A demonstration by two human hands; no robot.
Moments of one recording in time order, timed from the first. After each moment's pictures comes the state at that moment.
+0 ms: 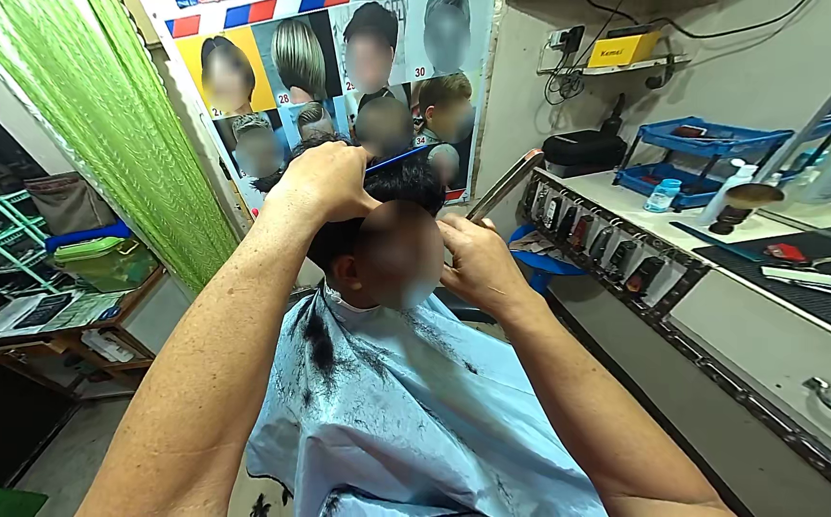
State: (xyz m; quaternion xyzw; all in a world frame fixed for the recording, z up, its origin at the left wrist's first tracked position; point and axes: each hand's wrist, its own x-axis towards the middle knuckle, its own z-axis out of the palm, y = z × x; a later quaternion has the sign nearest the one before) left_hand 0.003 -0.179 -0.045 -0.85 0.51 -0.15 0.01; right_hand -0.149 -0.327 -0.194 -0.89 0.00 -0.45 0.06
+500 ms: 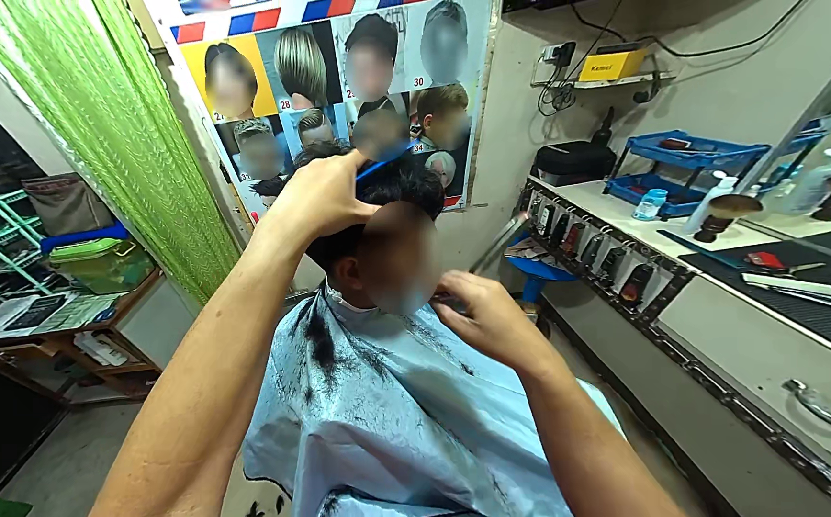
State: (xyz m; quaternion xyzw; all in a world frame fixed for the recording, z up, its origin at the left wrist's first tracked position) left_hand 0.010 -0.154 -0.061 -0.81 0.54 -0.17 -0.15; right_hand -0.194 -0.301 -0.231 -0.91 -0.04 -0.38 0.19
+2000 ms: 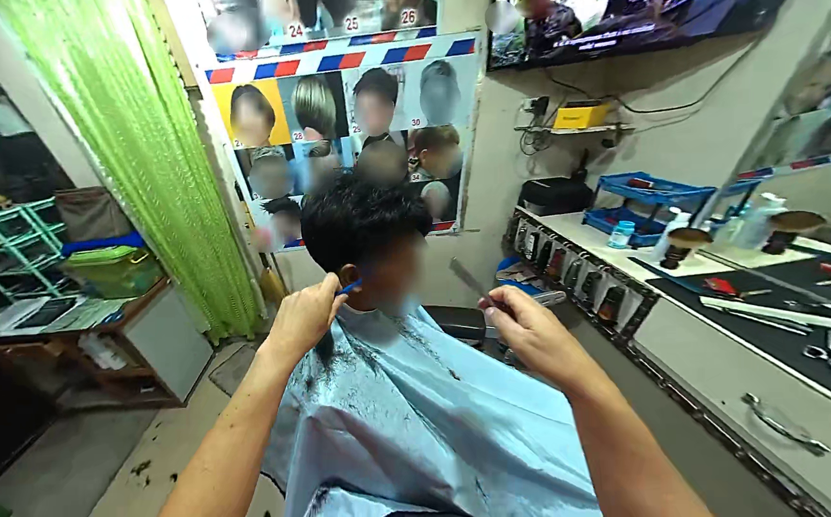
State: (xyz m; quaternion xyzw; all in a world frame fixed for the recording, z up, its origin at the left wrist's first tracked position) left_hand -0.014 -0.065 -0.208 -0.81 0.51 -0.22 -0.18; right_hand -0.289 -0.308 -0.220 -0.88 0.14 -0.32 0.33
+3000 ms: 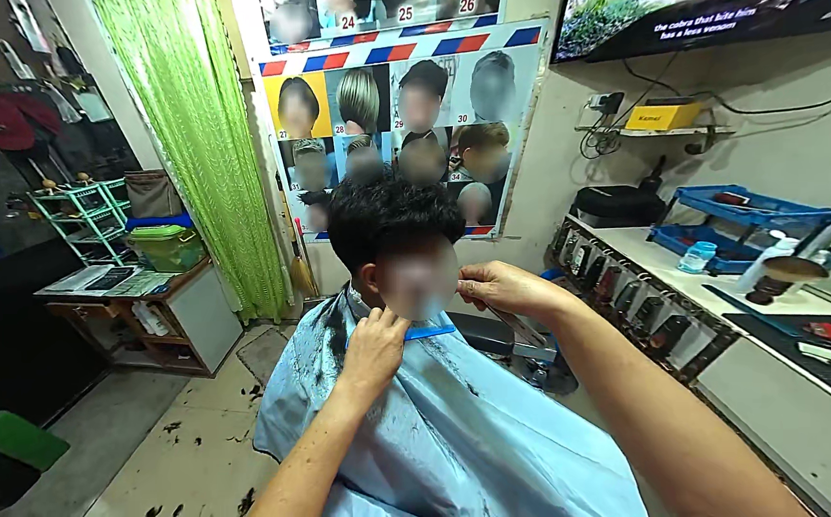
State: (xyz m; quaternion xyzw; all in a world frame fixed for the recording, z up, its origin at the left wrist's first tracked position) left_hand -0.082 -0.125 -0.277 -0.79 0.50 -0.31 -0.21; right_hand -0.189 -0.353 -0.168 -0.93 0.00 -0.08 0.35
